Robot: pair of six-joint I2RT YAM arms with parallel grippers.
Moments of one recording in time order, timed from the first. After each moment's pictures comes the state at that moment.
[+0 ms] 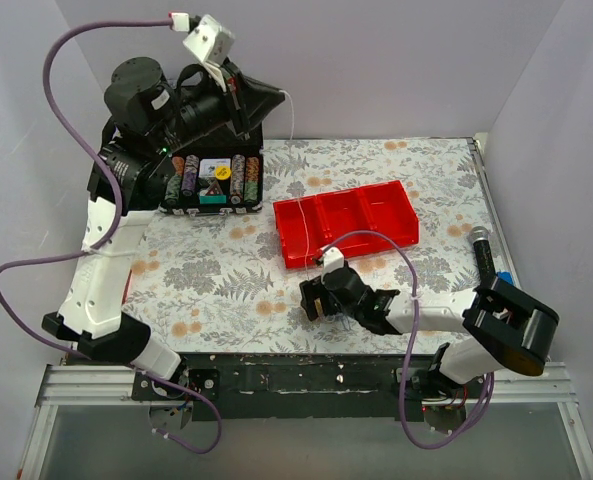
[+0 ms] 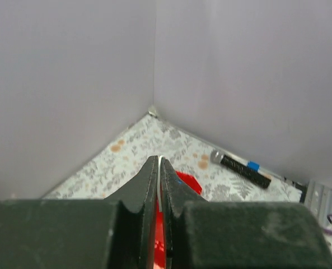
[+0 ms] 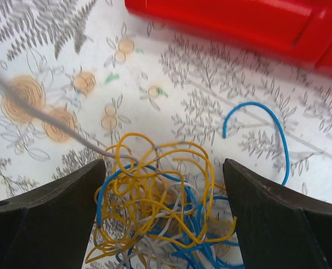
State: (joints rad) left arm -0.50 1.52 2.20 -0.59 0.47 -0.10; right arm 1.05 1.43 0.52 0.26 0.25 0.38
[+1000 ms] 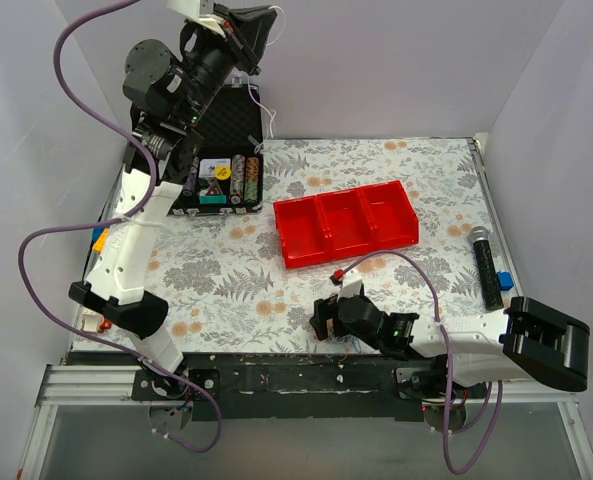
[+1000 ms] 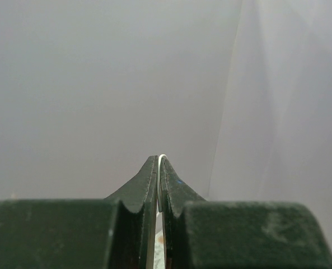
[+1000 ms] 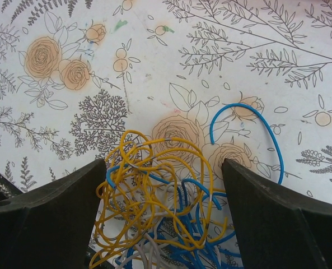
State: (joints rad) left arm -0.50 1.69 2.32 -0.11 0.16 -0.14; right arm 1.22 1.22 0.31 0.28 0.40 0.61
